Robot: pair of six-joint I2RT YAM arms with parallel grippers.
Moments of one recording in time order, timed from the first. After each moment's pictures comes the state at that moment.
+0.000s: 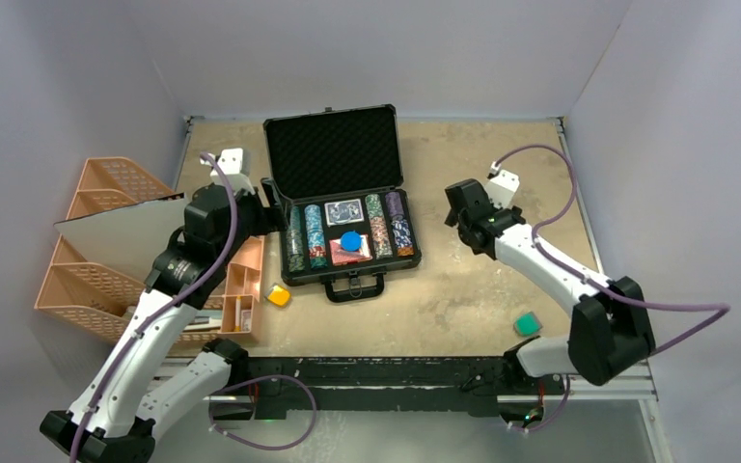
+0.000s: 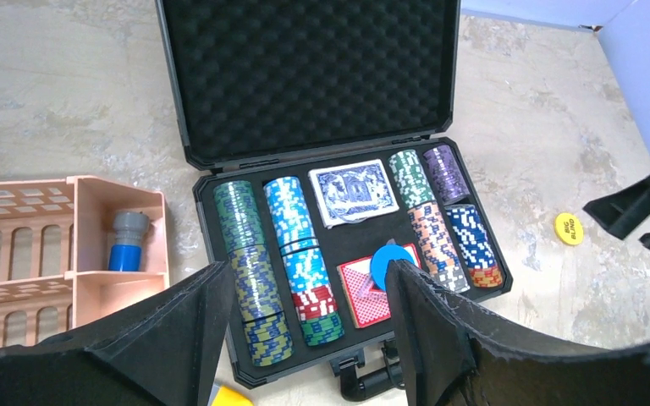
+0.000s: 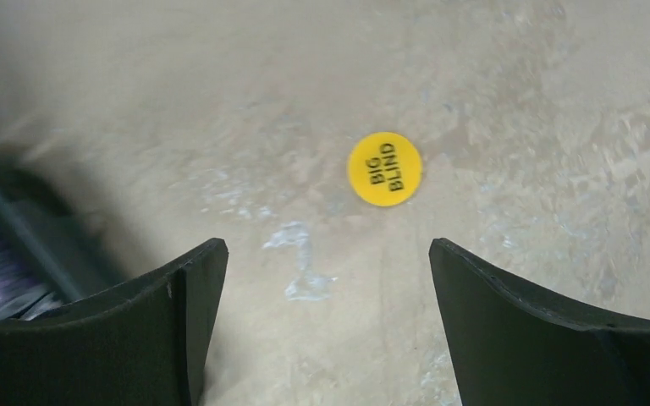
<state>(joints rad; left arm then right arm) -0.40 0.83 0.98 -0.50 -0.17 -0.36 0.49 1.35 0.95 -0.54 0.68 0.78</state>
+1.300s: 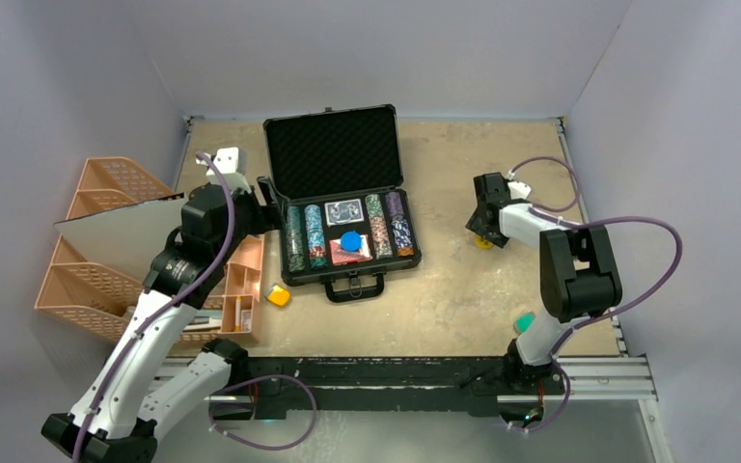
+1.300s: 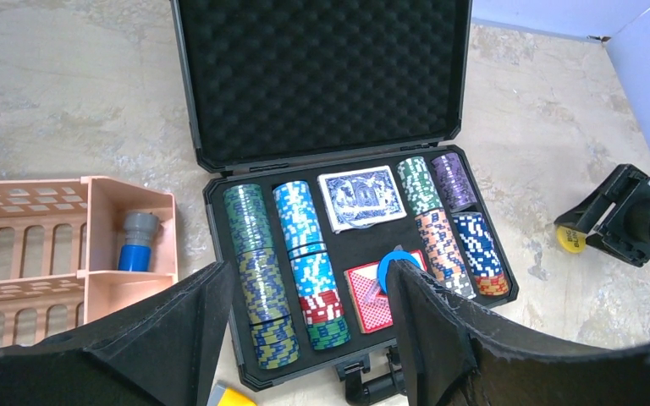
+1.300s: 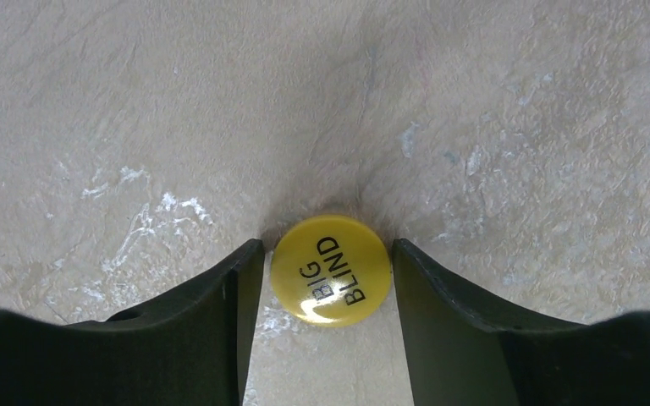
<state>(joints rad) -0.38 0.83 0.98 -0.50 -0.16 -0.36 0.17 1.71 0.95 -0.36 0.39 0.71</state>
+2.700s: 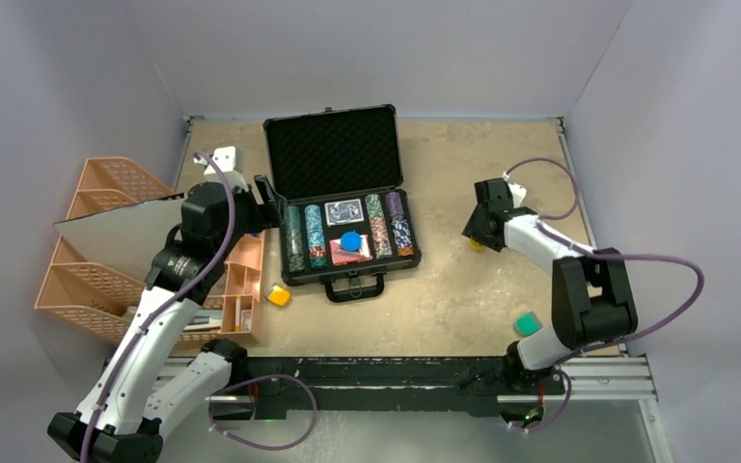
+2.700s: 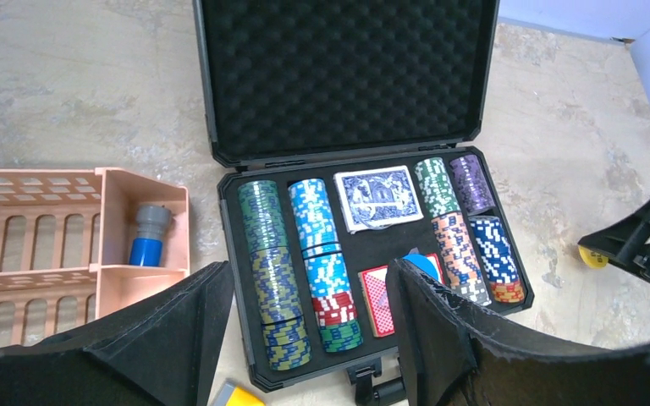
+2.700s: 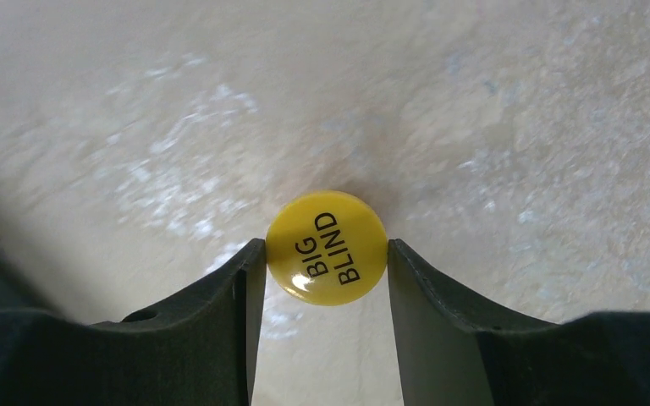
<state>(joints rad) -0.34 0.84 0.97 -0.50 -0.13 -0.36 0.19 1.56 0.87 -0.38 0.29 0.65</state>
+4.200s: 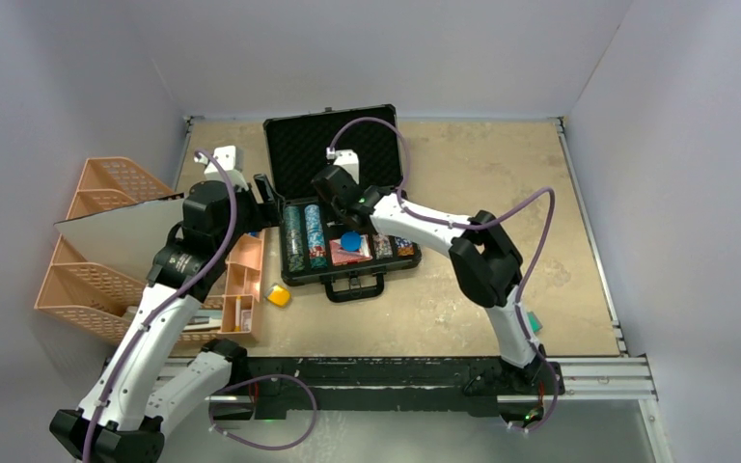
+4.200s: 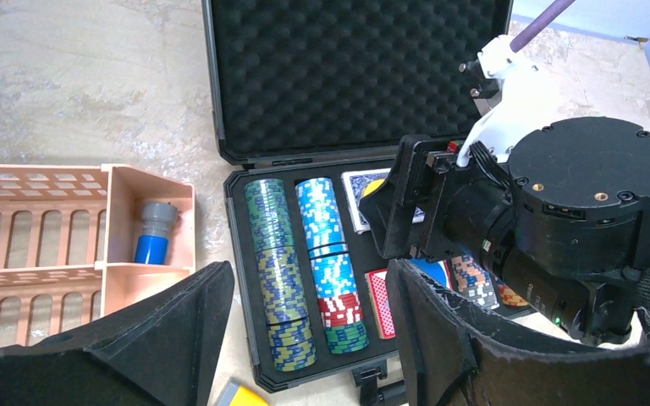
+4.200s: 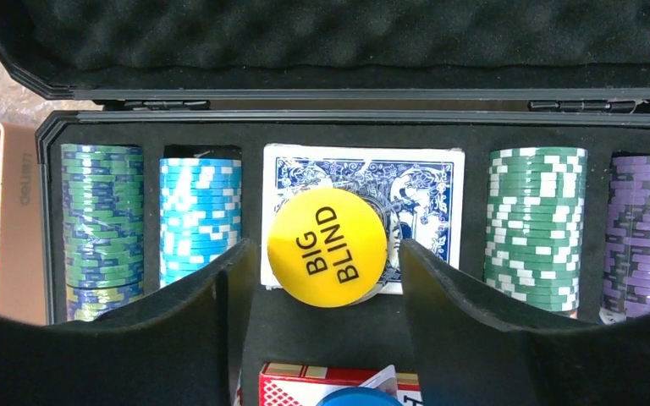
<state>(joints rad) -0.32 0.86 0.97 -0.50 -0.14 -0.36 0.89 2.12 1.72 -0.42 0.43 0.58</state>
